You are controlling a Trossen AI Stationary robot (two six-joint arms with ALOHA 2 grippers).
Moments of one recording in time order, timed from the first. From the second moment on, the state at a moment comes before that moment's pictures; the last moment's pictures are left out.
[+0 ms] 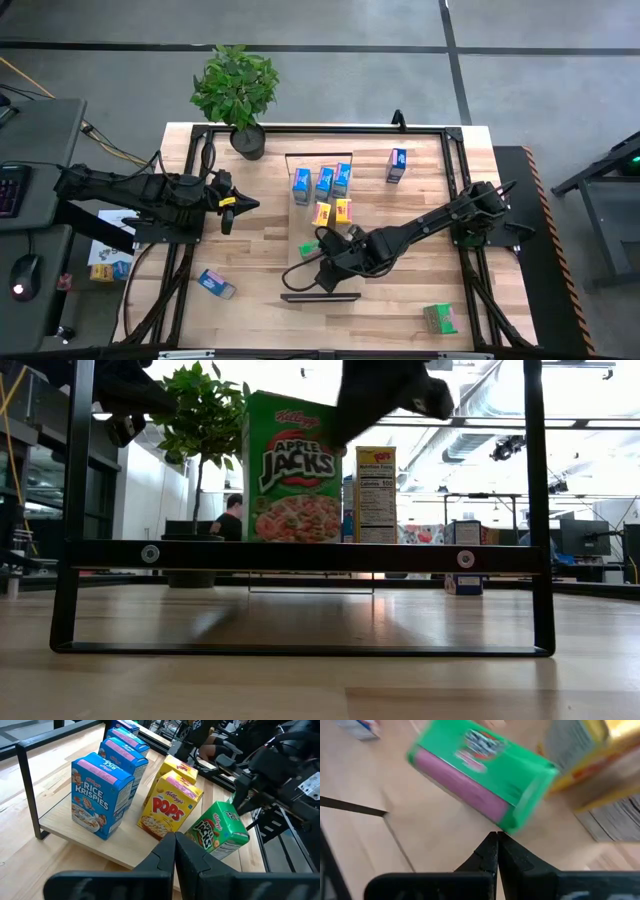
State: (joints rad) left arm -0.16 0.57 0.54 -0.34 -0.24 -0.52; right arm 0.40 1.94 1.65 -0.83 0.36 0.95
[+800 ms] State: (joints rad) left arm -0.16 0.65 0.54 -0.30 -0.05 -0.62; right arm 0.37 1.89 1.65 -0.80 0.08 0.85
